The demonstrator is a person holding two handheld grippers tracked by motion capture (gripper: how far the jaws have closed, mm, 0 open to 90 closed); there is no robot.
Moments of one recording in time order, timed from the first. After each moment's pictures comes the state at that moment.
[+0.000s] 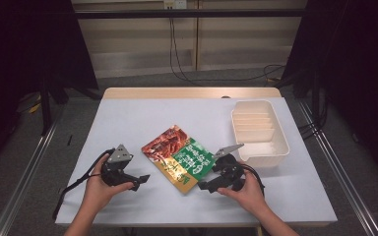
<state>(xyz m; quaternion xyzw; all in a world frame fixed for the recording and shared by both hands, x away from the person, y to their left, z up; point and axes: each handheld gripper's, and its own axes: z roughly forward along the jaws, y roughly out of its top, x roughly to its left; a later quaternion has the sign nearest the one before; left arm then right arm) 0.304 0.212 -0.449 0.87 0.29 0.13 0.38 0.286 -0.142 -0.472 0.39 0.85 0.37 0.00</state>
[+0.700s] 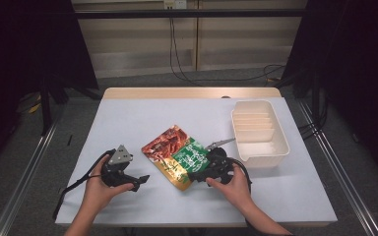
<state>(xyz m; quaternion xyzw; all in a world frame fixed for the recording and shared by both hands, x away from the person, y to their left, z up) 0.301 0.210 -0.448 0.87 0.29 0.14 0.38 0.307 -0.116 -0.474 0.44 0.81 0.38 -0.01</state>
